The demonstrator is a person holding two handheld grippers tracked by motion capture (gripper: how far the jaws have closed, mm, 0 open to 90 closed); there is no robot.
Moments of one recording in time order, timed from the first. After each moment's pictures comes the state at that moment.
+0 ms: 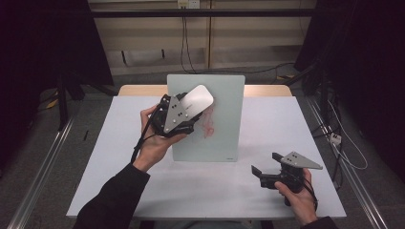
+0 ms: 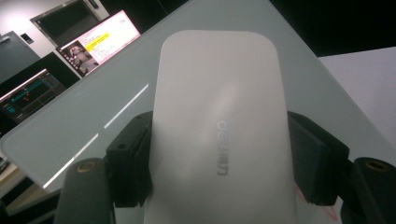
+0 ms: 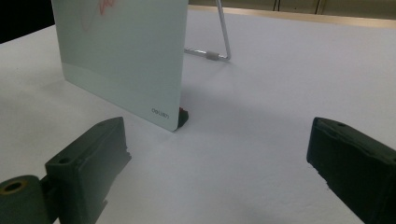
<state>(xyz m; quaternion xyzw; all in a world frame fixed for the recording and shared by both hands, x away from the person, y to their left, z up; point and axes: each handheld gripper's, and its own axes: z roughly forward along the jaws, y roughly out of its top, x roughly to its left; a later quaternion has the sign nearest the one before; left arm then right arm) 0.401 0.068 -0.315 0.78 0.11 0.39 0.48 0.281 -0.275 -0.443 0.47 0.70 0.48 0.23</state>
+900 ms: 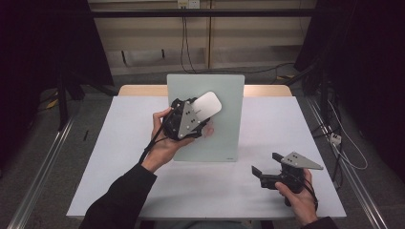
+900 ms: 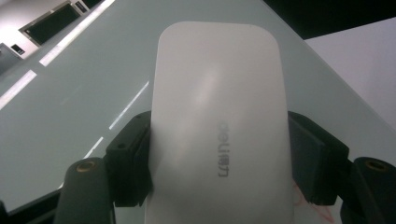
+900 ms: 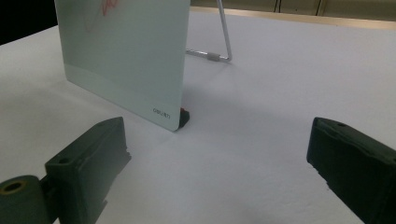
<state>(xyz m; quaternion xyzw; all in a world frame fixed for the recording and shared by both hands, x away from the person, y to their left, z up) 0.398 0.047 -0.342 0.79 0.07 0.39 0.46 0.280 -0.275 -0.442 0.47 0.70 0.48 0.23</state>
